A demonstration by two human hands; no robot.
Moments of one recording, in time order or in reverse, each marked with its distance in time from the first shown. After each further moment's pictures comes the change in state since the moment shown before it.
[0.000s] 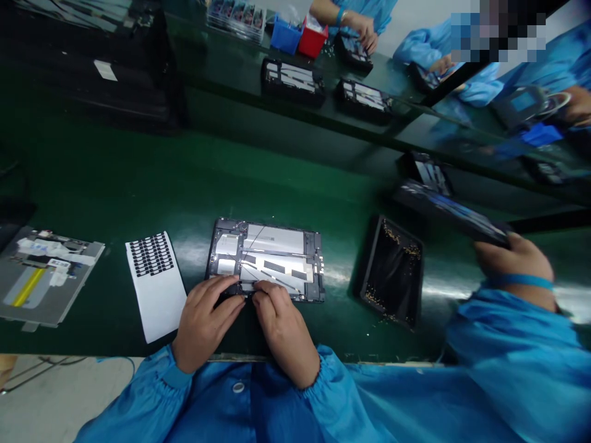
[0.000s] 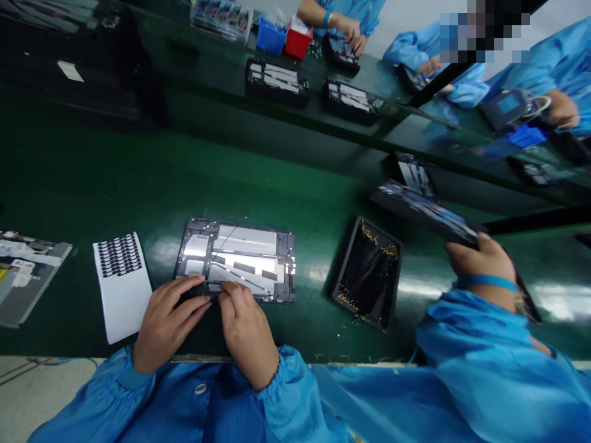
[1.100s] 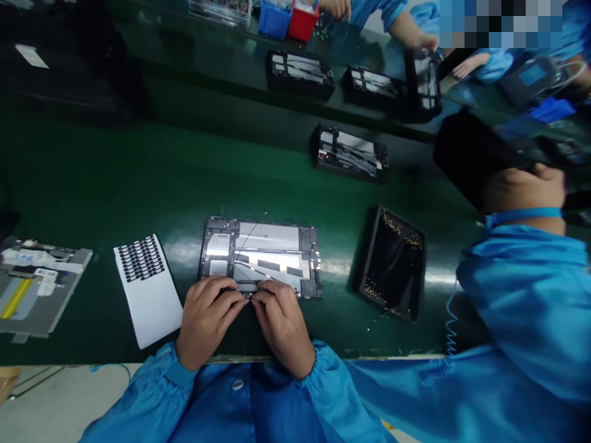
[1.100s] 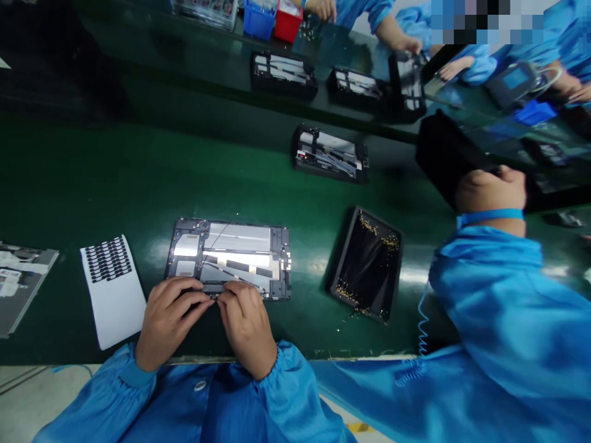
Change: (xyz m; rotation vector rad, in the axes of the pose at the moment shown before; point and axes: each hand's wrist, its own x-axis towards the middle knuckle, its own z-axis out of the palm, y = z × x) left_hand 0.015 0.006 0.006 -0.056 -0.038 -0.075; right_hand -0.007 0.014 0.010 0.126 0.238 0.011
